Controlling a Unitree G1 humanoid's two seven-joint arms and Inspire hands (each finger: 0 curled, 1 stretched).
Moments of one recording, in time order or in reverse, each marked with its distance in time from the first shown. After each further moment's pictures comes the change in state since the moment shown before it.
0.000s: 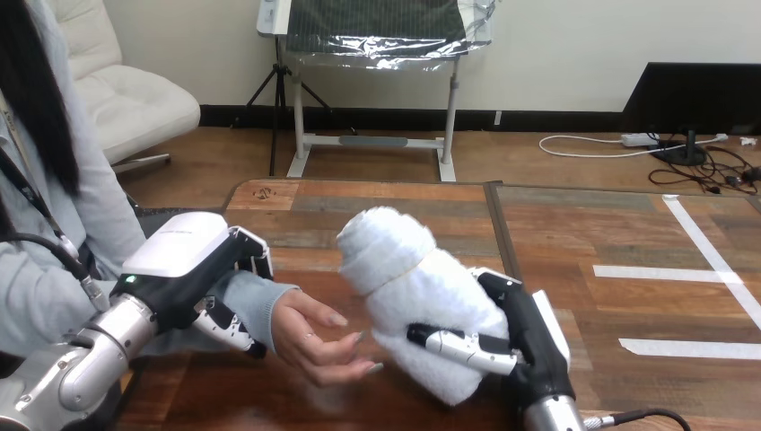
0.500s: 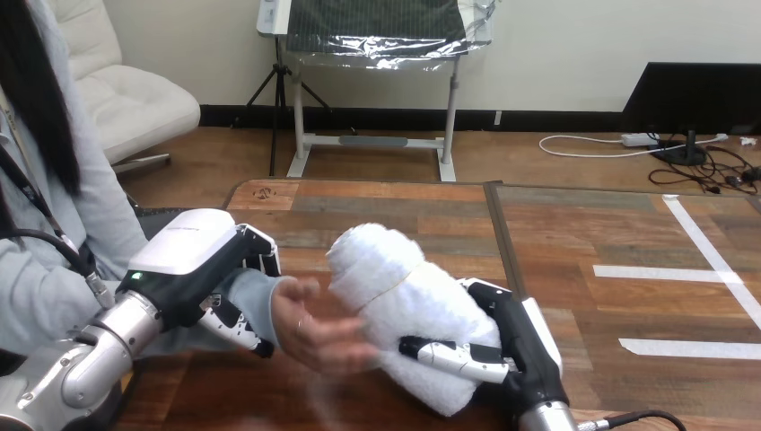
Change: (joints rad) left arm 0.007 0.000 0.002 -0.035 -0.011 -0.007 -0.018; right arm 0.000 -0.002 0.028 0.020 -0.036 0.000 -0.017
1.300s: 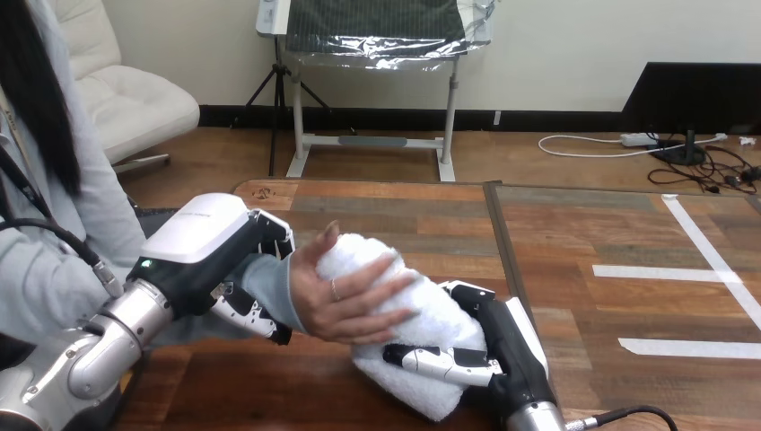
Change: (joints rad) left arm 0.013 -0.001 0.019 -0.089 -0.028 -0.009 -0.017; right arm 0.000 0.001 0.054 0.003 -0.075 -0.010 -0.075
